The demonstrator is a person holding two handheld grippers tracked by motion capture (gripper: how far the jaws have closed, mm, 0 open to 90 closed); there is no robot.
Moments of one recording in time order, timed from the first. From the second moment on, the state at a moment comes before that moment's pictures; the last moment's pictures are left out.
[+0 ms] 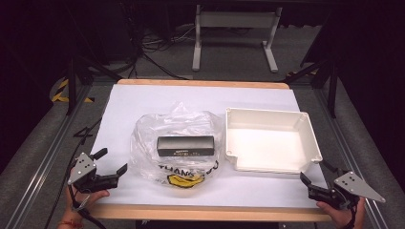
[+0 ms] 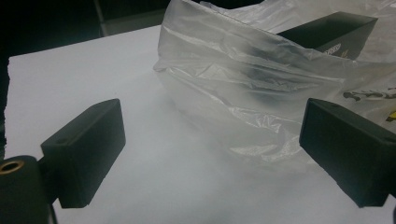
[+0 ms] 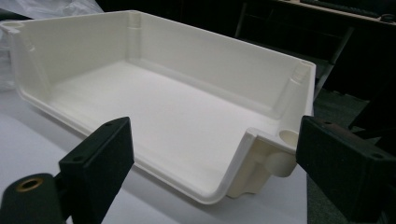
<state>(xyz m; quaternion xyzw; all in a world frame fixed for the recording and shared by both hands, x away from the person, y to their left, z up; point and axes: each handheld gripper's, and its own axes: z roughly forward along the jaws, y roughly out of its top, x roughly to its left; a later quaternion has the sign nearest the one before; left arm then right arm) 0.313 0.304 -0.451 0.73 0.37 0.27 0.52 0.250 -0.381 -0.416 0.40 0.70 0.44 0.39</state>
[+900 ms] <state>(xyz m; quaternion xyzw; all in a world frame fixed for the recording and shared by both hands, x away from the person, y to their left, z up) 0.314 0.301 -0.452 0.73 0.36 0.26 0.51 0.269 -0.347 -0.384 0.33 0.77 0.44 0.34</state>
